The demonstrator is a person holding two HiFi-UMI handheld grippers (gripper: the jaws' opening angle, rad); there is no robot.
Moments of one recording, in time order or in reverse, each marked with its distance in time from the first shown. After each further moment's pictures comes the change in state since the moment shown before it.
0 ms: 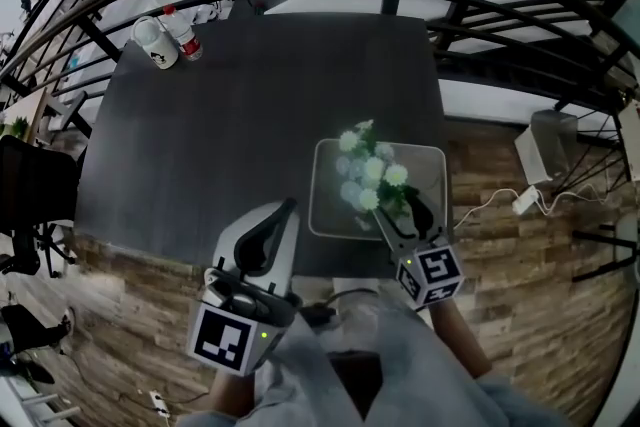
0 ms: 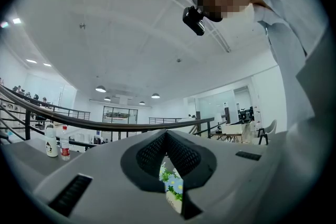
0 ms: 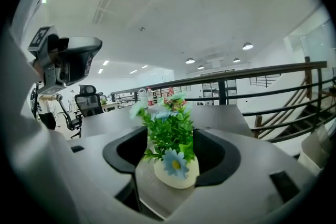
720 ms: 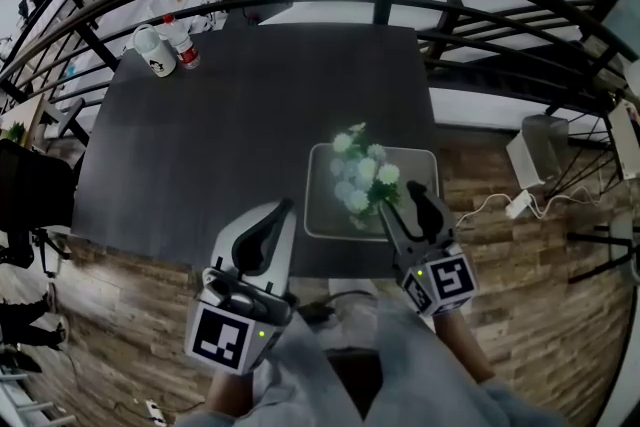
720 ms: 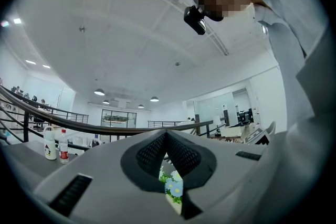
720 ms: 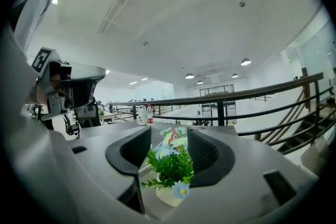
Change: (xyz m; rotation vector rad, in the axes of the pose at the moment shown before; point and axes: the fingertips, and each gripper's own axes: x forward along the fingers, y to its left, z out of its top) left arm -0.009 -0.008 0.010 0.007 -0.039 -0.013; right arm -0.038 0.009 0.070 -0.037 -0.159 -0.030
